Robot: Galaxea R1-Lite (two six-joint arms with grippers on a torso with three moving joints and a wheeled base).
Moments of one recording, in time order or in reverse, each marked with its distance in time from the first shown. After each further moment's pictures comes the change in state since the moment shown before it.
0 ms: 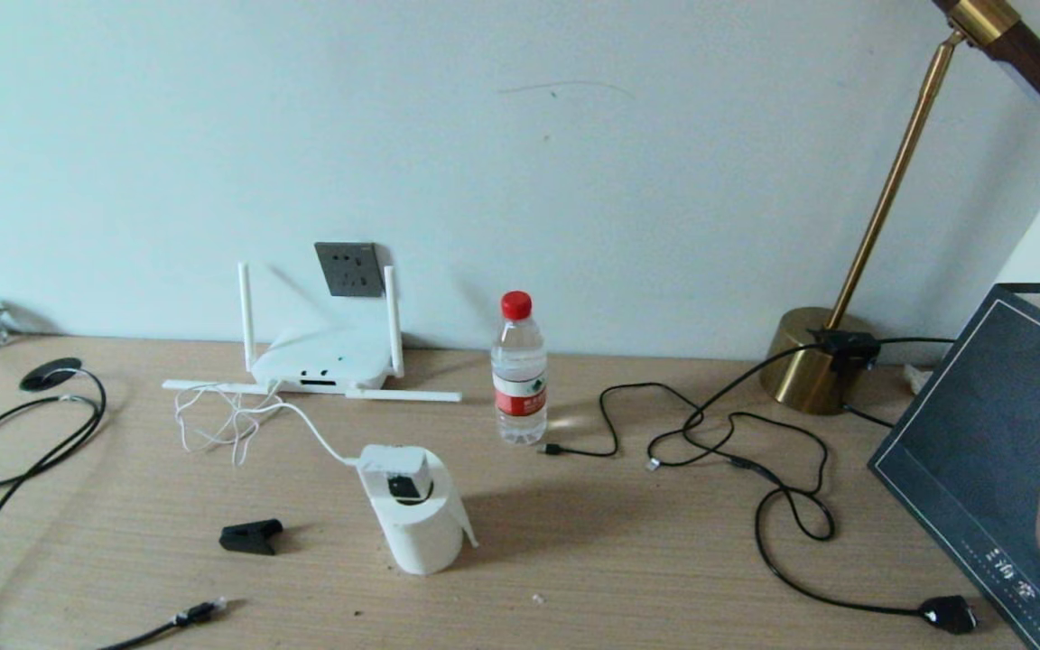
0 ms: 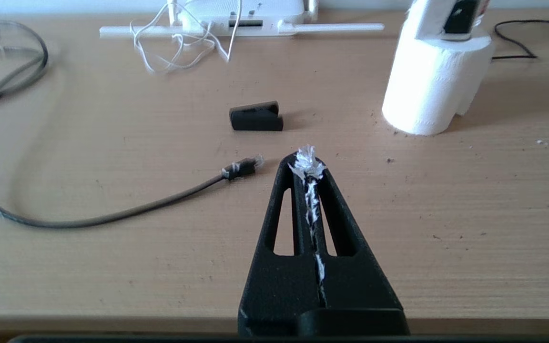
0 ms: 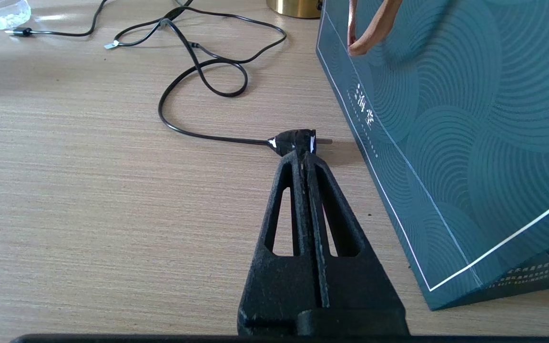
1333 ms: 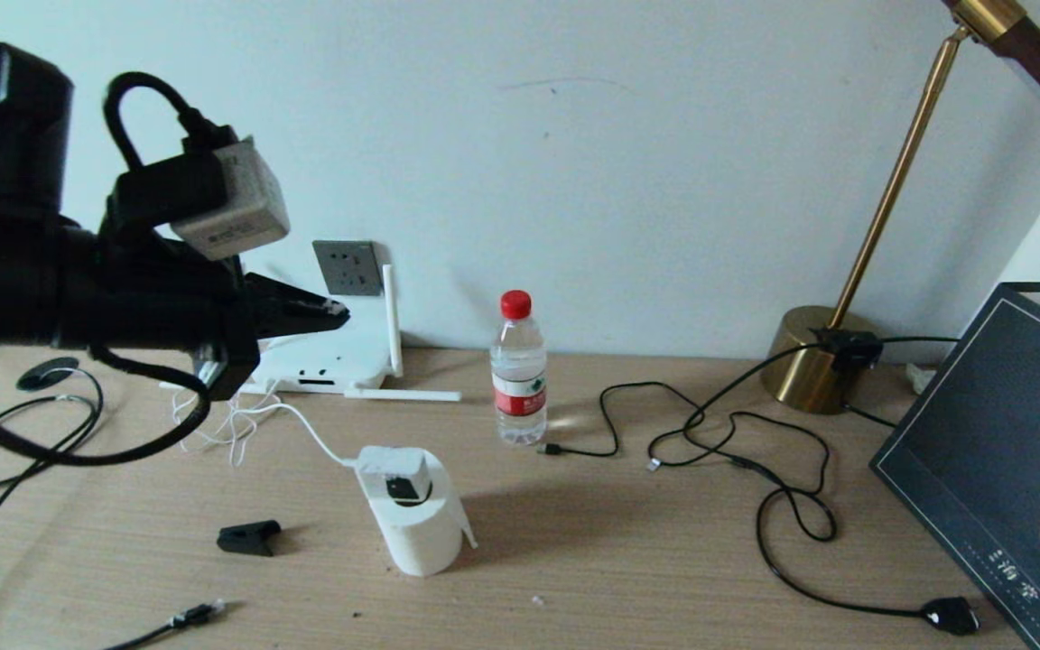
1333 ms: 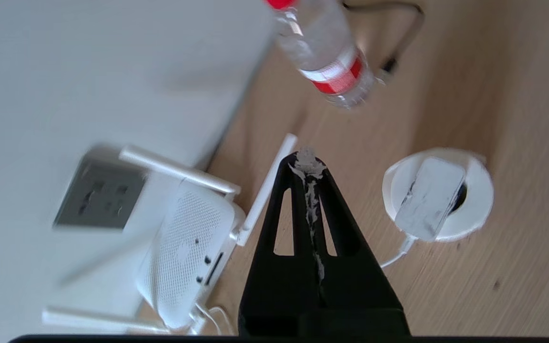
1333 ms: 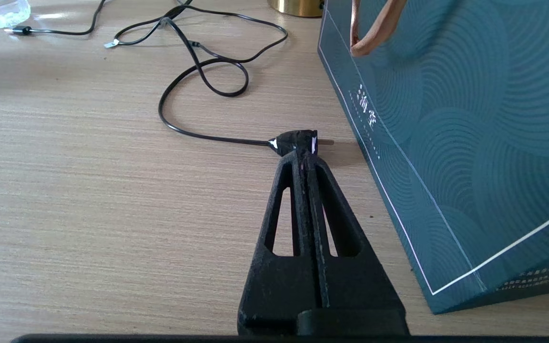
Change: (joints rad) left arm -0.275 1.491 -1.341 0.356 -0.362 0.924; right arm 0.000 0.000 0.000 0.000 0.001 0.000
